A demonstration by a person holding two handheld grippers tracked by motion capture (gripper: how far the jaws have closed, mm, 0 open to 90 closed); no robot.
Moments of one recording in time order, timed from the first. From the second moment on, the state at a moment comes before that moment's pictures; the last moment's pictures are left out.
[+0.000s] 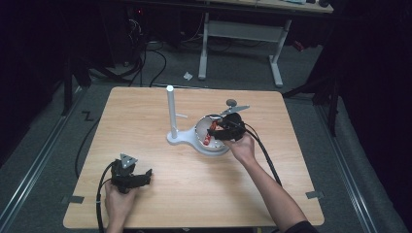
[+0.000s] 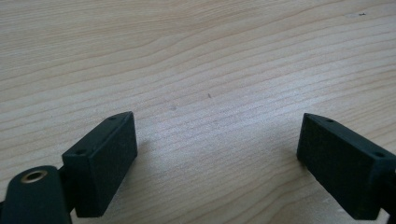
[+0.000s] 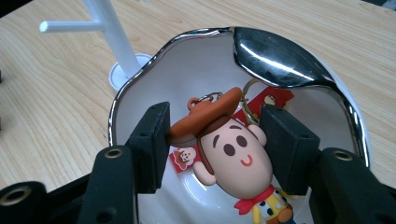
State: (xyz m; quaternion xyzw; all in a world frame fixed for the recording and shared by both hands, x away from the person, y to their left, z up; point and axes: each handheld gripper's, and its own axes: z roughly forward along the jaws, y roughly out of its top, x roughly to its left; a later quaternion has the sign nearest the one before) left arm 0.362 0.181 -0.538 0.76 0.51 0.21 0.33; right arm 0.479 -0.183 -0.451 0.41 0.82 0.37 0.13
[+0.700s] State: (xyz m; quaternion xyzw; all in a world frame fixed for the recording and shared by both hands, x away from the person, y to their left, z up) left arm 0.362 0.181 -0.538 0.76 0.51 0.21 0.33; right arm 0.469 -0.189 -0.438 0.39 0.83 0.38 0.14
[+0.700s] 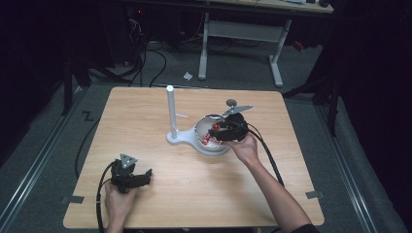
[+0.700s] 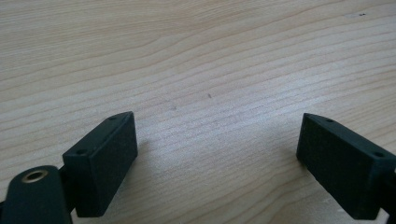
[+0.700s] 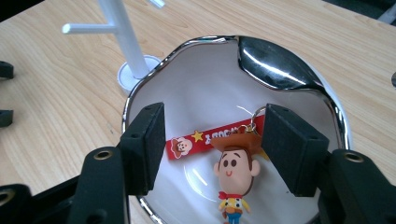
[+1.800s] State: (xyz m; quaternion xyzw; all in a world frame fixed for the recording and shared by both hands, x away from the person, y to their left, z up) left arm 0.362 0.181 -0.538 0.76 0.51 0.21 0.33; right arm 0.446 -0.246 -0.407 0.42 0.79 0.42 0.16
